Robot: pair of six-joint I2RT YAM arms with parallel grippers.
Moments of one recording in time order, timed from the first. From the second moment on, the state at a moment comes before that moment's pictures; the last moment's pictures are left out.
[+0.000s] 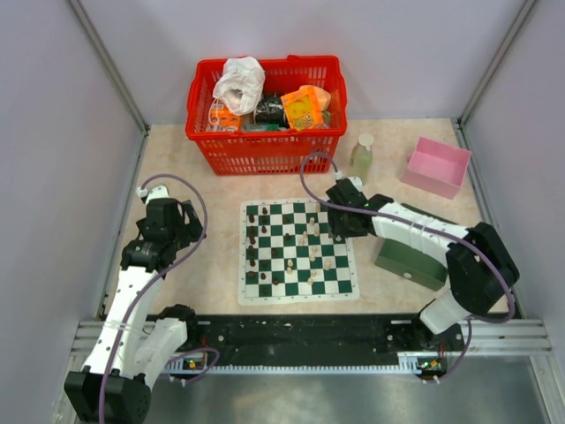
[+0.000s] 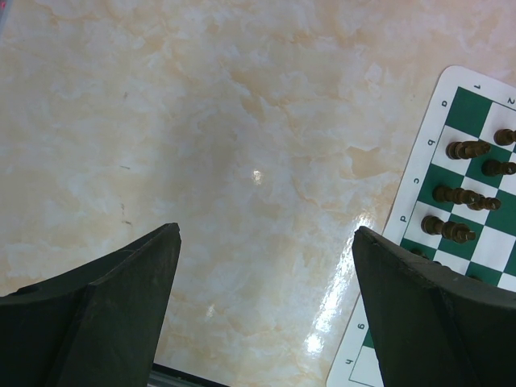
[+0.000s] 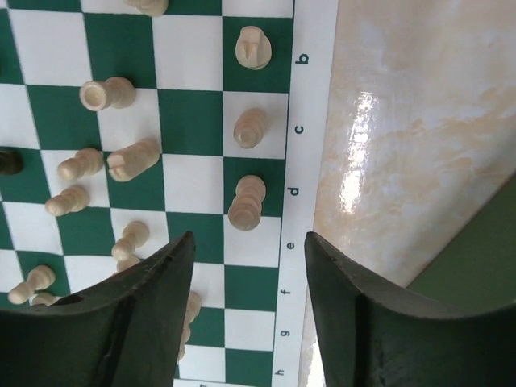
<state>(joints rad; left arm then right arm) -0.09 0.81 0.76 -0.72 -0.26 -0.42 0.68 1.57 1.01 -0.54 0.26 0.55</state>
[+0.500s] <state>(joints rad) -0.09 0.81 0.76 -0.72 -0.26 -0.42 0.85 1.43 1.01 -0.59 0.21 0.63</state>
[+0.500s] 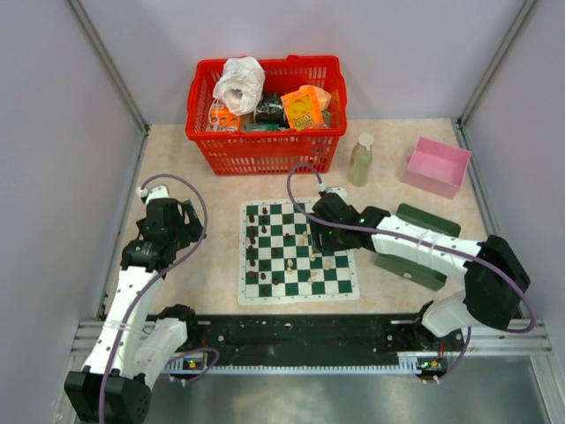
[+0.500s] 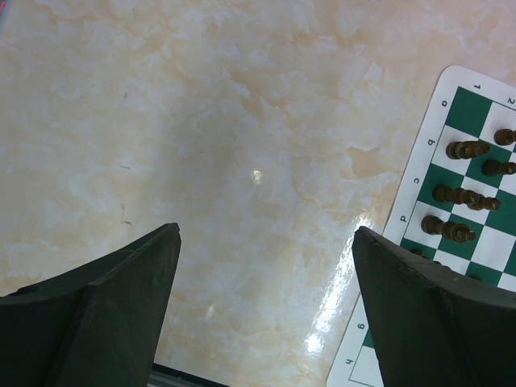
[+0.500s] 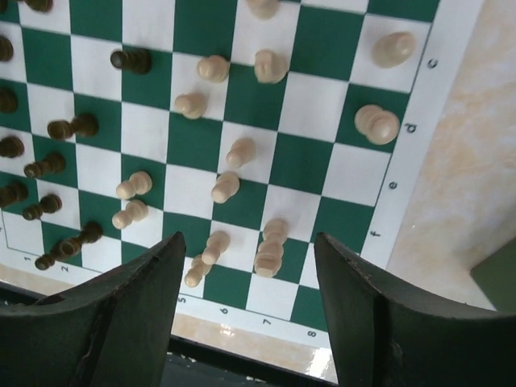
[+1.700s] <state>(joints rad) -0.09 0.81 0.76 -0.72 -0.26 -0.42 0.93 1.53 0.99 -0.65 0.21 0.73</state>
